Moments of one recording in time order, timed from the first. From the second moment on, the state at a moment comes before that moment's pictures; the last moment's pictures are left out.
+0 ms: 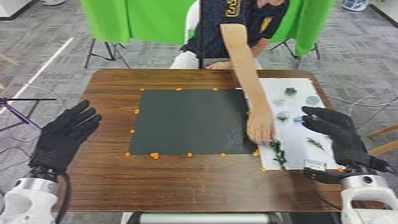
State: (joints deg) left arm 131.0 -57.2 -105.7 -125.0 33.1 8.1 7.0; right arm -124.6 -73.6 104.0 -126.3 -89.9 3.7 0.7
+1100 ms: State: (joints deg) left arm 133.3 -57.0 -109.2 -126.7 31.6 8.1 8.0; right arm -125.2 -73.6 105.2 -126.7 -93.6 2.9 1.6
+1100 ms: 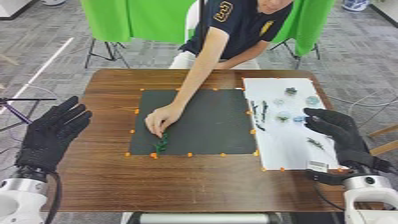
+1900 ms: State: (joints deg) left arm 134.0 -57.0 -109.3 -126.9 30.8 8.1 8.8; right arm -127.6 -70.9 109.8 -128.2 -109.1 8.1 16.3
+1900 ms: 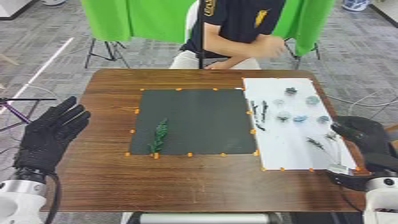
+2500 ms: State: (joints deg) left arm 133.7 -56.8 -107.8 -126.7 30.5 8.1 8.0; right arm -125.6 -66.1 104.1 -120.7 -156.8 -0.1 31.6
